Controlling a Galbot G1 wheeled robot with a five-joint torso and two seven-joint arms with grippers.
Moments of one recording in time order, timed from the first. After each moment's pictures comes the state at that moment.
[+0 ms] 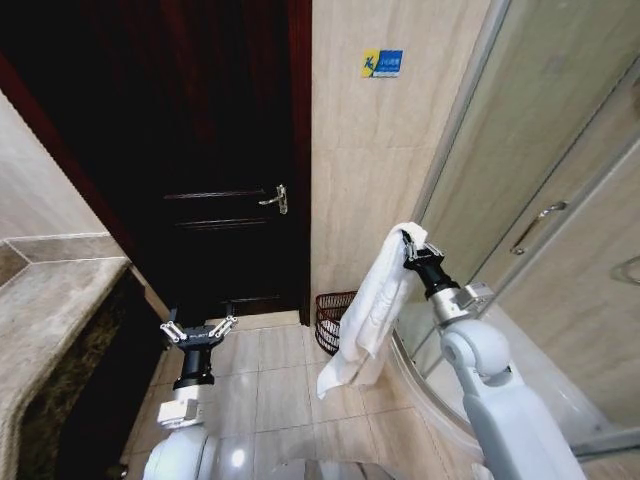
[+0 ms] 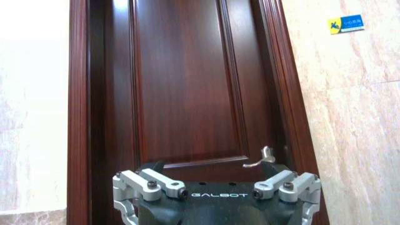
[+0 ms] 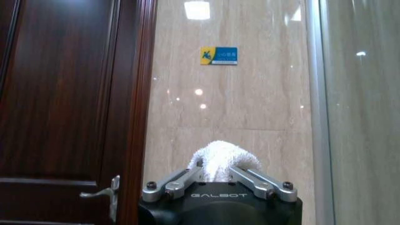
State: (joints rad) left arm 1.79 -1.61 -0.64 -2.30 0.11 -0.28 -0.12; right arm -1.11 1.13 0.49 2.17 0.43 -0.19 0.07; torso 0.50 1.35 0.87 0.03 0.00
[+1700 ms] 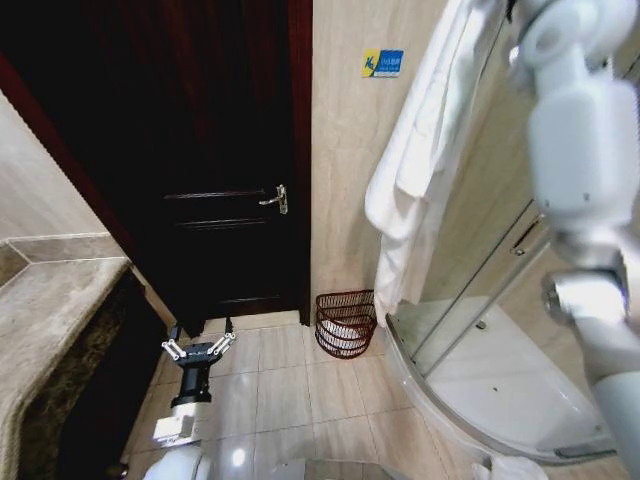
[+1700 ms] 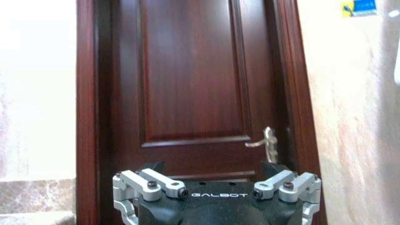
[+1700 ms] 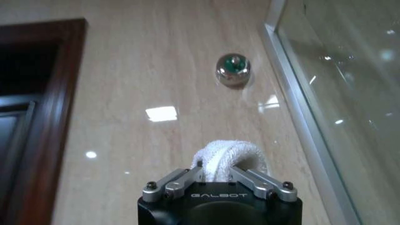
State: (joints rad) left arm 1.86 -1.61 -0.69 -2.27 0.01 -0.32 -0.09; right arm 0.51 1.13 0.02 1.11 0.91 -0.30 0.22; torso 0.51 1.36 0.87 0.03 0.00
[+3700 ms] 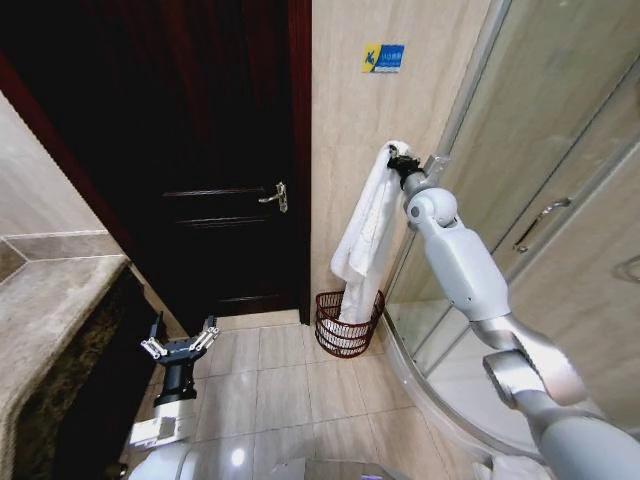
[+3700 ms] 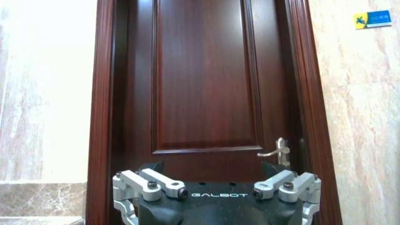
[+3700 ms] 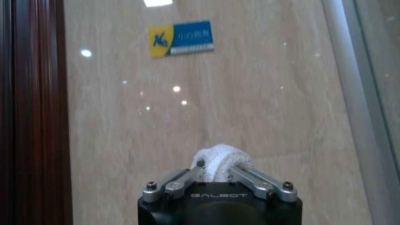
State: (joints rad) left arm 1.85 -1.61 -0.74 -2.27 -0.05 -0.37 -0.07; right arm -0.17 1.16 0.07 1.41 0.76 -0.24 0.27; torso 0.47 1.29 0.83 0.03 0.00
